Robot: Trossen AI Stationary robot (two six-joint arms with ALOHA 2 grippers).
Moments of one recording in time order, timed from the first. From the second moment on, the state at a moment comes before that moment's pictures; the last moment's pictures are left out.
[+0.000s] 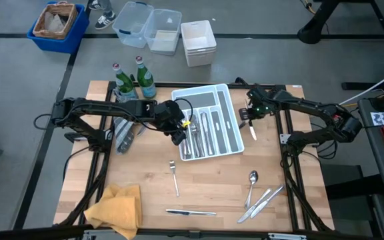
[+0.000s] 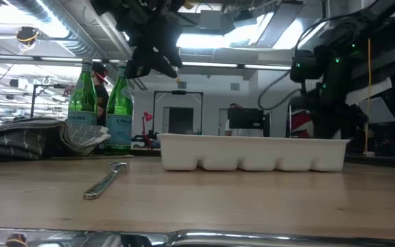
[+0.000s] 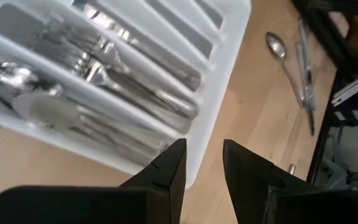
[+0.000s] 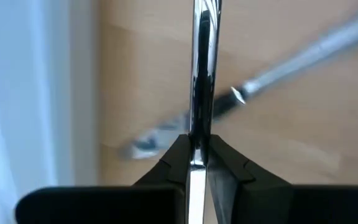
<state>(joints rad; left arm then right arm) 0.13 1.48 1.13 -0.50 0.17 -0.65 -0.74 1.30 0.72 -0.70 -0.09 0.60</state>
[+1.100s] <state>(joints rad) 0.13 1.25 1.13 -0.65 0.13 -0.62 -0.48 1.29 0.99 -0.23 -0.34 -1.00</state>
